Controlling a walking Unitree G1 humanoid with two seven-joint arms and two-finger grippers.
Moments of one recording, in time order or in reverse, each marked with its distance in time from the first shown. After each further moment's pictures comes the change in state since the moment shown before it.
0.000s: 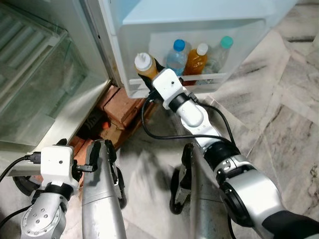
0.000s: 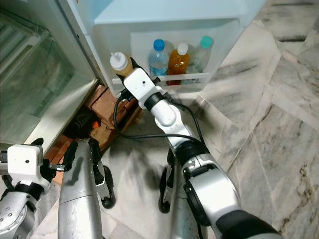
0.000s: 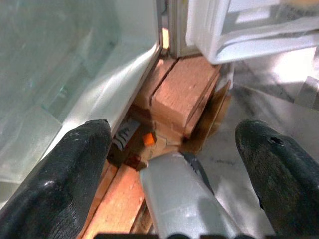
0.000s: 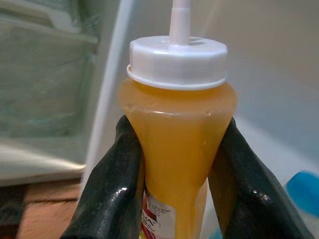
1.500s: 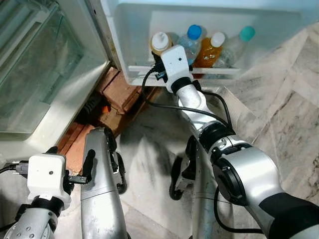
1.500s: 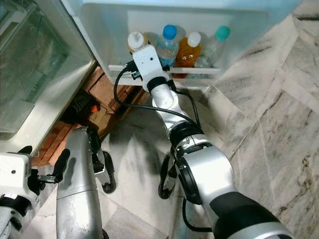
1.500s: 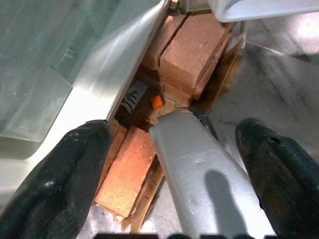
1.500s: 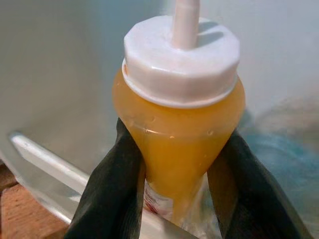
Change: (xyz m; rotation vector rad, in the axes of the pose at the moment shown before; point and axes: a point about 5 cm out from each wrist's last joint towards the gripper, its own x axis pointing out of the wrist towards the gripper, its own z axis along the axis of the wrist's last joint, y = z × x) left arm -0.028 0.001 0.017 0.046 0.049 0.010; right arm 0.014 -0.023 -0.017 0.199 0.227 -0.246
